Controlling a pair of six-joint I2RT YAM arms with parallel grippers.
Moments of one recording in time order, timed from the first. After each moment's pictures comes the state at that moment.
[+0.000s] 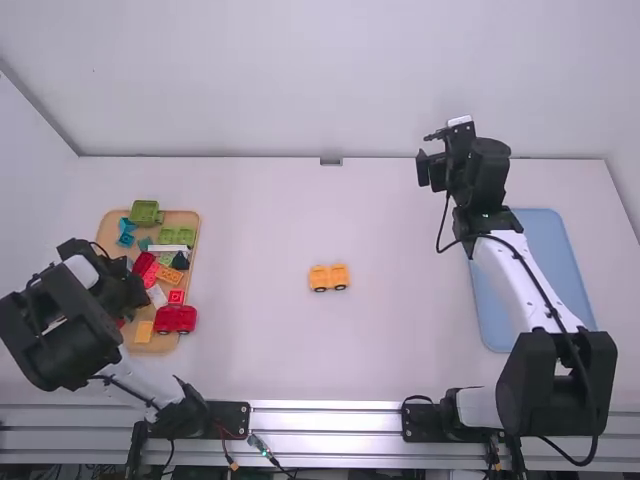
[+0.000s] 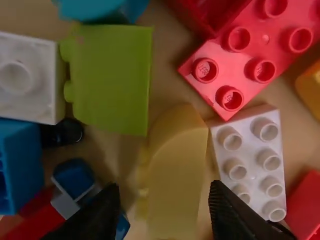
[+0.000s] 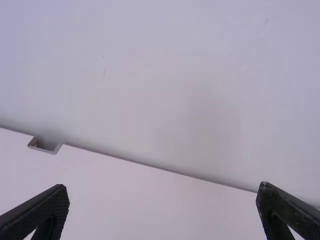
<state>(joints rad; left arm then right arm) 0.75 1.77 0.96 -0.63 0.08 0.32 0.06 1.50 1.10 0.09 -0.05 -0.26</state>
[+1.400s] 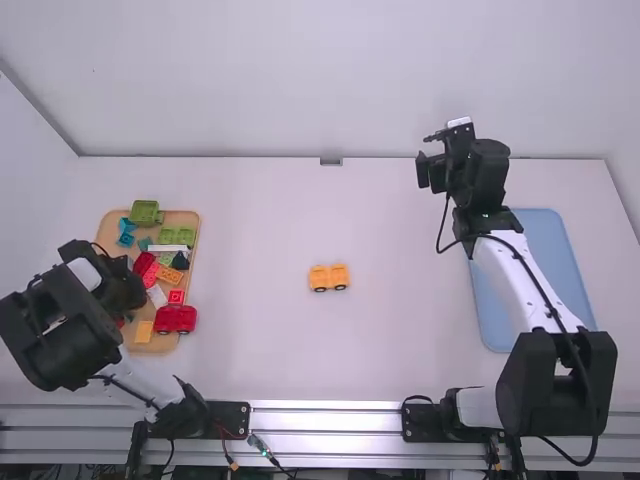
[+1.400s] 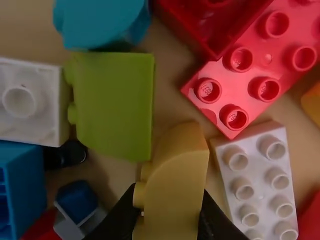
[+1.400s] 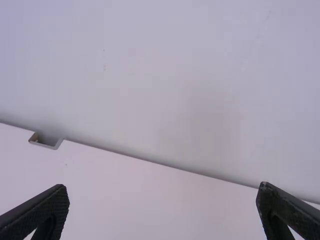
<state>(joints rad) 0.75 1.77 0.92 -0.54 0.08 0.33 0.05 1.50 1.10 0.07 -0.05 -0.26</state>
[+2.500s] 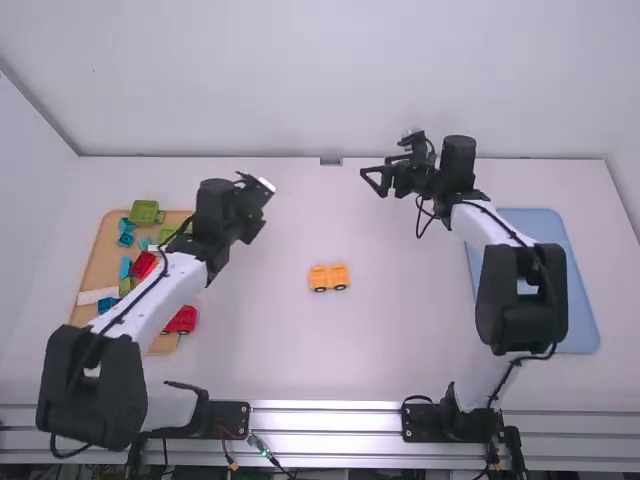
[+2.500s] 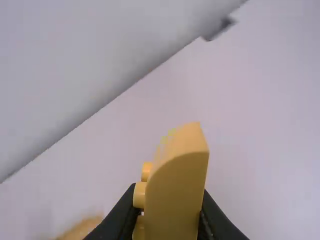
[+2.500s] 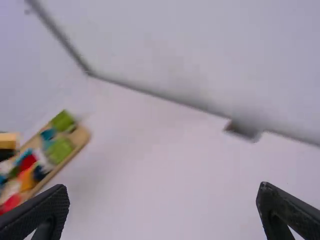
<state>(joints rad) -0.19 1.44 0.88 -0.01 0.00 0.54 0.07 1.93 1.27 0.17 -0.95 0.08</state>
